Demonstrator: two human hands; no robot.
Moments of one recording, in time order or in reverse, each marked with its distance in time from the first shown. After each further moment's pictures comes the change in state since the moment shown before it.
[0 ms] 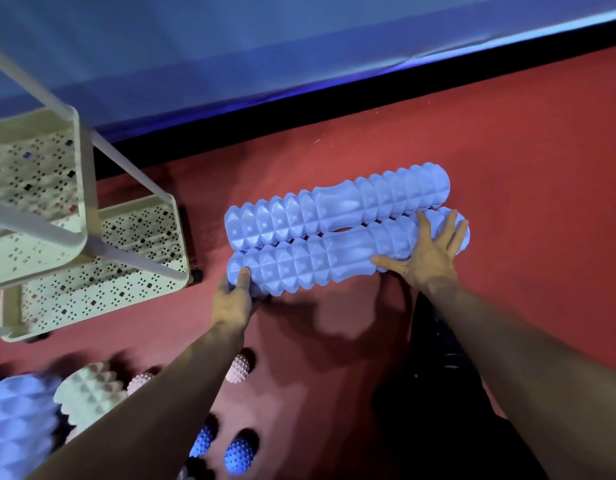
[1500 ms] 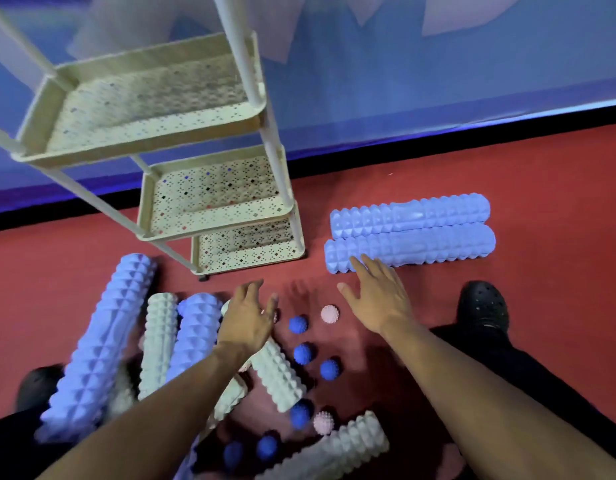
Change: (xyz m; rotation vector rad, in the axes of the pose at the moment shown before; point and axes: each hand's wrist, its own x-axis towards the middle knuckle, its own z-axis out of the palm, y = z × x) left_hand -0.169 0.058 -0.242 1.031 -0.001 0.524; right_hand -0.279 -0.176 -0.001 -0.256 -0.151 -0.510
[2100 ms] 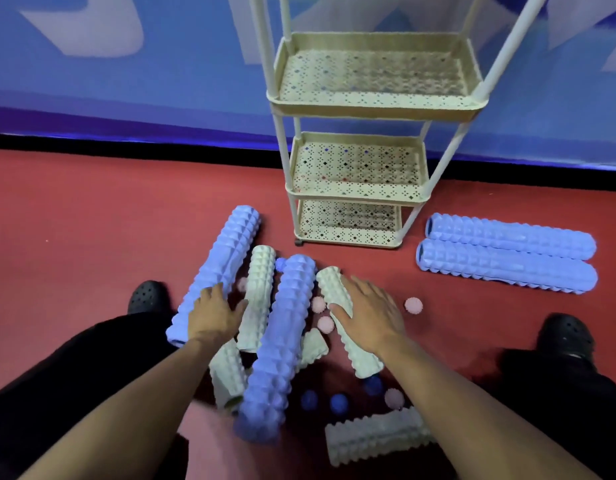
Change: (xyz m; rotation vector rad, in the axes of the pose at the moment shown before) left_hand -0.101 -0.252 -0.133 0.101 0.116 -0.476; right_hand -0.092 -0.231 0.069 -0.107 -0.158 -0.251
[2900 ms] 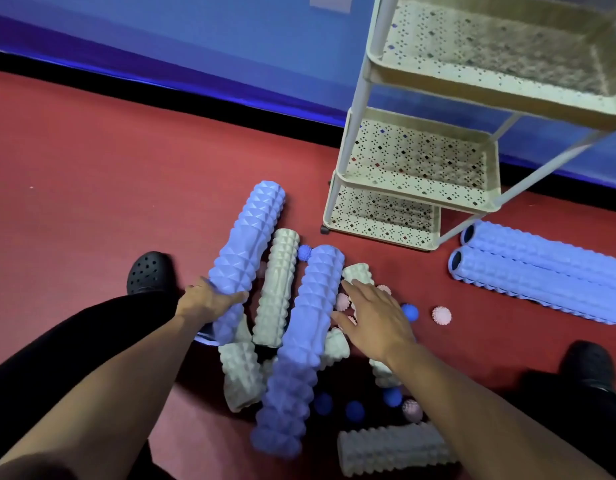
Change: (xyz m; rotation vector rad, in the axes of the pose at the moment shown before) left_hand 0.103 -0.101 0.021 -0.123 -0.277 -0.250; right_hand 0.052 -0.059 0.047 -0.153 -0.140 -0.056
